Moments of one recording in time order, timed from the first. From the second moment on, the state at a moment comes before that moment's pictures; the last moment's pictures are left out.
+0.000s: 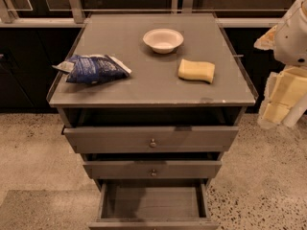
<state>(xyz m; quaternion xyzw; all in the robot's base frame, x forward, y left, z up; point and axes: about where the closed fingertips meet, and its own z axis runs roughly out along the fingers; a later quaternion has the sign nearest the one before) 0.438 -0.217 0.976 -0.60 0.78 -0.03 0.16</state>
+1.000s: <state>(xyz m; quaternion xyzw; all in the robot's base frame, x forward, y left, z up) 0.394 -0.216 0.905 -0.57 0.78 0.05 0.23</state>
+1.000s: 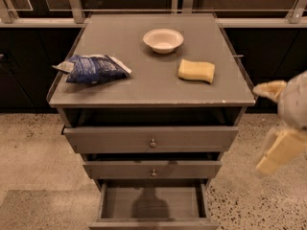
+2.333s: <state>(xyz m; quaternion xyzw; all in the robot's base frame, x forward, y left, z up) 0.283 -0.151 0.586 -0.38 0.84 0.29 0.25</state>
